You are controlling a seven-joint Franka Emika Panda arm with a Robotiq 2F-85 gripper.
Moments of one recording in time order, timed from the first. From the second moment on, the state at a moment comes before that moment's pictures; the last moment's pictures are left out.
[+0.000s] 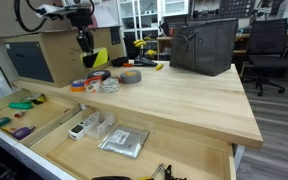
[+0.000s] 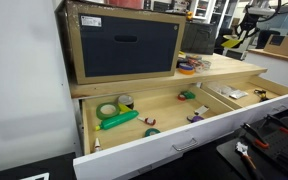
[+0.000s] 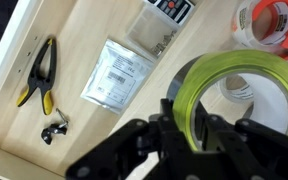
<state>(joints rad) -0.20 0.12 -0.21 -1.84 0.07 2.00 0.53</state>
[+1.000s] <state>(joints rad) -0.21 0.20 -0.24 -1.79 0.05 1.97 0.54</state>
